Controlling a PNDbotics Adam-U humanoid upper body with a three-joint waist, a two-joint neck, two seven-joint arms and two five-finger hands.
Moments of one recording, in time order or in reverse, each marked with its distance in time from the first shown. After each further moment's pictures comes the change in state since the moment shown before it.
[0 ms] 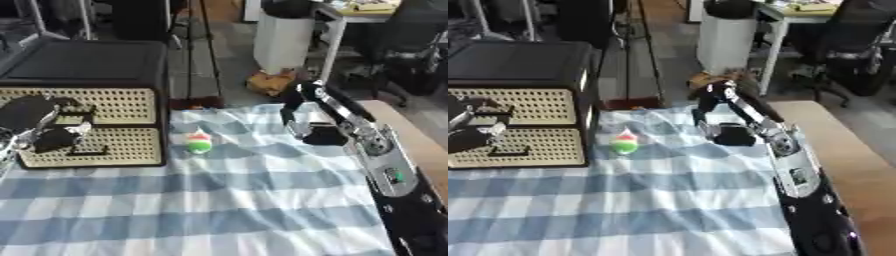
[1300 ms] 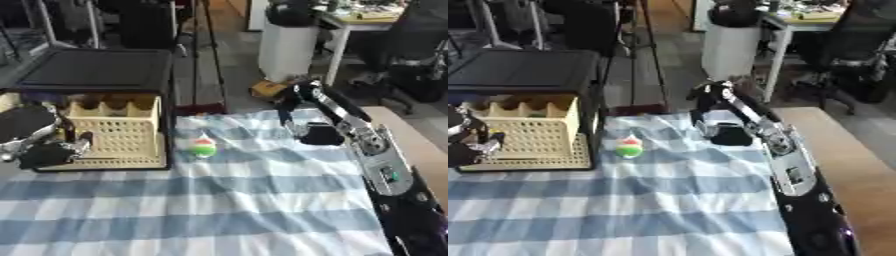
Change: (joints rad) left arm 0.149 0.056 -0.012 -0.354 0.111 -0.020 -0.290; right arm 0.020 0.000 -0.006 0.000 -0.001 0.001 -0.001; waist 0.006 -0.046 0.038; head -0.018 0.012
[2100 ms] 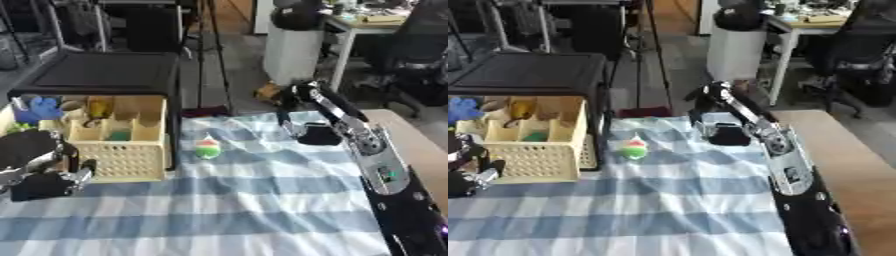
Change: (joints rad) left arm 0.163 0.012 0.008 -0.233 0.050 0.009 -0.092; right arm 0.017 -0.001 0.000 0.001 0.004 0.004 -0.004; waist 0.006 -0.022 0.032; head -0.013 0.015
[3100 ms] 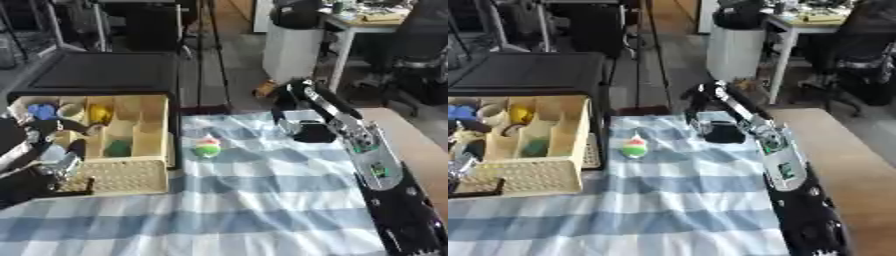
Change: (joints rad) left arm 0.077 -0.054 0.079 -0.169 0.207 0.100 0.326; right arm -0.039 -0.002 -0.007 0.058 0.006 -0.015 0.005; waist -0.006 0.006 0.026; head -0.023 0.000
